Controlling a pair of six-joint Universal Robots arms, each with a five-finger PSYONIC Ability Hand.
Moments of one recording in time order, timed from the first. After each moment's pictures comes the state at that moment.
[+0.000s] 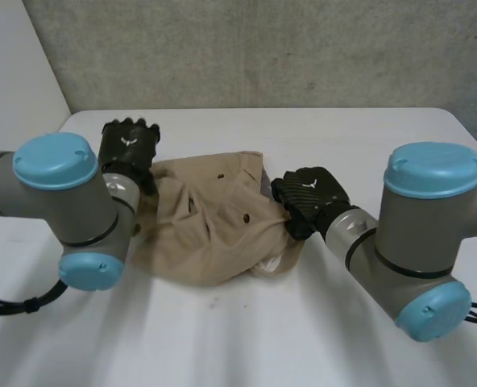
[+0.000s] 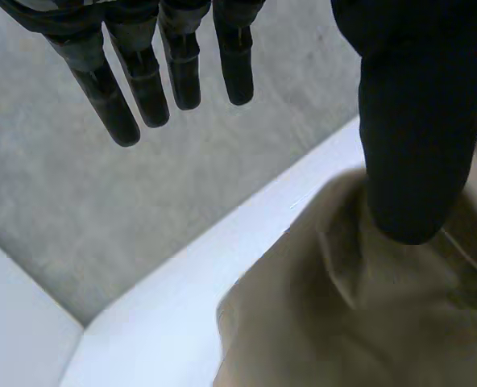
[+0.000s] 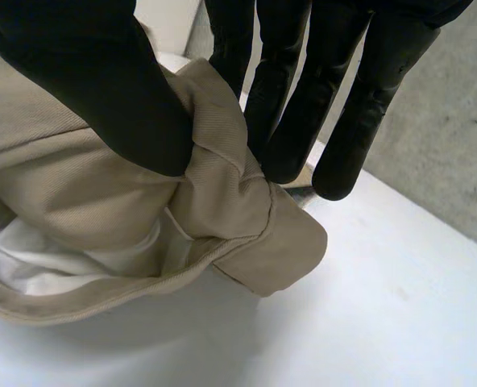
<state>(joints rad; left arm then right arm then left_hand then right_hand) 4.26 -2.13 -1.39 3.47 -1.77 3.48 2.13 -1.08 1.43 -0.07 1.44 2.91 0.36 0.35 0.35 0.35 0.16 0.91 1.17 1.18 1.19 0.98</state>
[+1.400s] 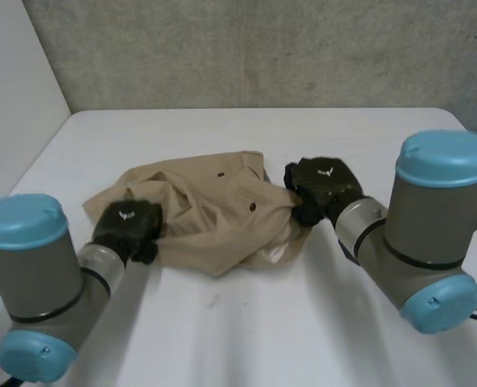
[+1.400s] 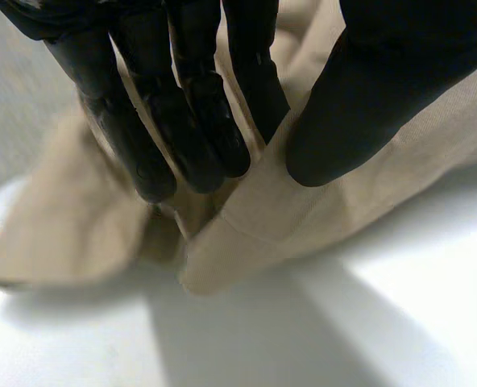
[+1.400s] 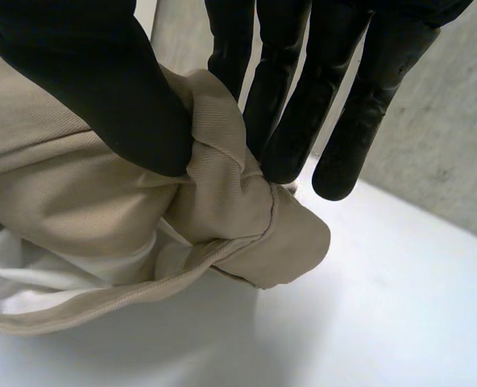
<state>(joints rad) 4.30 -1.92 -1.80 3.42 -1.59 3.33 2.11 -1.12 1.43 -0.06 1.48 3.04 1.14 1.19 1.19 1.20 0.97 0.91 1.17 1.18 1.19 0.98</state>
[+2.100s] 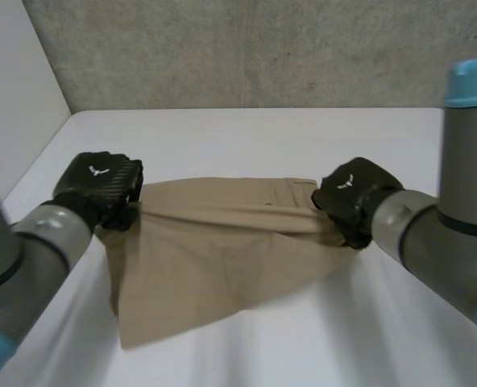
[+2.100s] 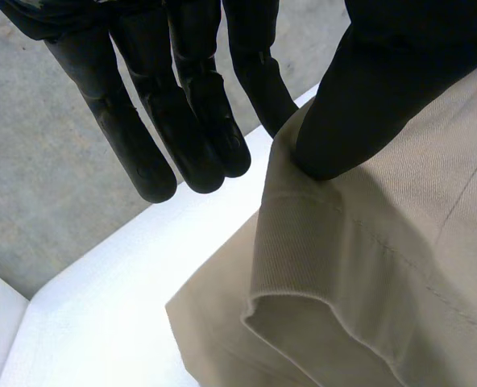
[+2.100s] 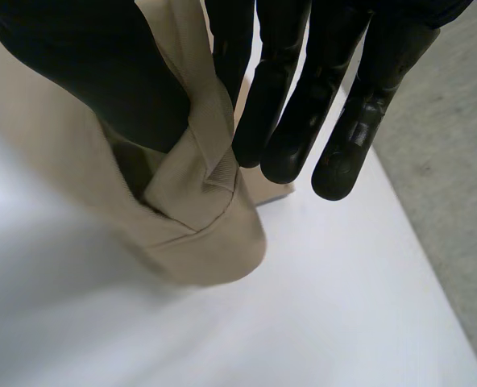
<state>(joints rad) 4.31 -1.67 -1.72 3.16 -1.58 3.45 2.13 -1.27 1.31 0.47 1.59 2.42 1.14 1.20 1.19 1.20 0.97 0.91 1.17 1.18 1.19 0.99</state>
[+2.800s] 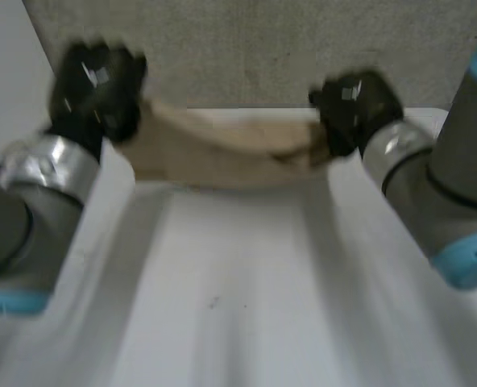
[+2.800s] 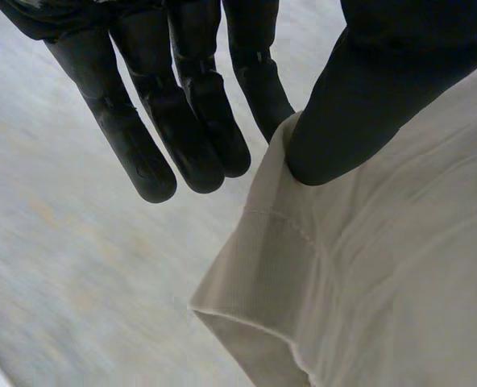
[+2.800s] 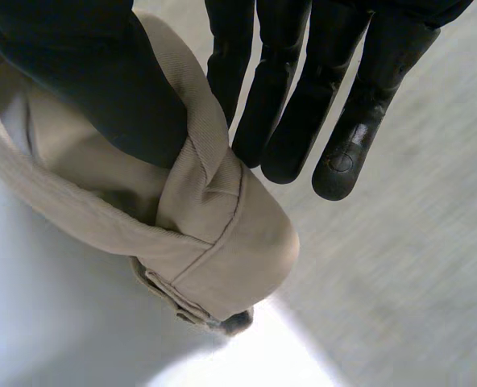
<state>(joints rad) 4.26 -1.65 -1.68 3.60 -1.55 3.54 2.12 -1.25 1.23 0.10 1.60 2.66 1.14 1.20 1.19 1.20 0.97 0.91 1.18 1.18 1.19 1.00</state>
